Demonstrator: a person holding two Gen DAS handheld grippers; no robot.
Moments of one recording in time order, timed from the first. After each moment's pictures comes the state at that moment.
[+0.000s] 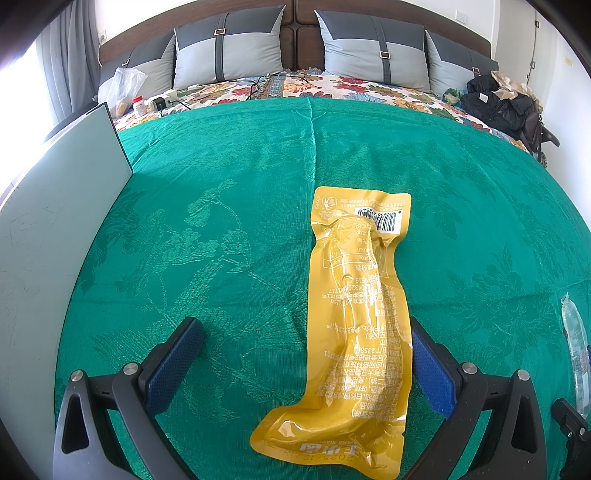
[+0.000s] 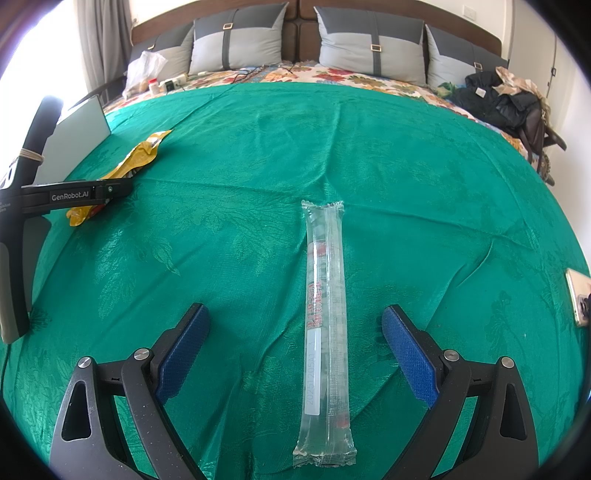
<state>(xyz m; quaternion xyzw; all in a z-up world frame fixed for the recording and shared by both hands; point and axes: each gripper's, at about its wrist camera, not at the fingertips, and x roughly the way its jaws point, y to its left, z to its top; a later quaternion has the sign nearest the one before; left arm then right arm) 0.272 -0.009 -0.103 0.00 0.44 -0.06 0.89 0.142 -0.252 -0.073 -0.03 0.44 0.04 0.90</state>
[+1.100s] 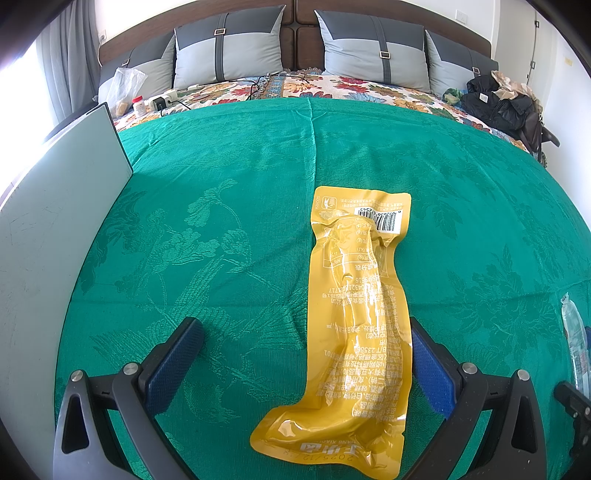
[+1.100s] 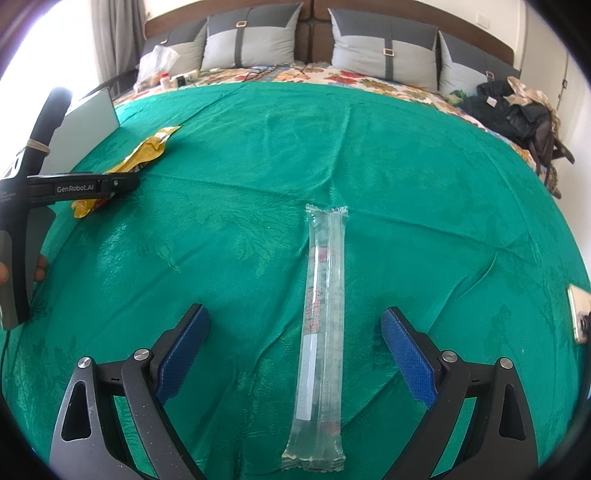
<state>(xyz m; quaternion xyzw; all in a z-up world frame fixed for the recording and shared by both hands) 0.272 -0.008 -0.103 0.00 0.44 -0.06 0.89 0.158 -0.258 -0.072 -0.06 0.44 0.07 0.89</state>
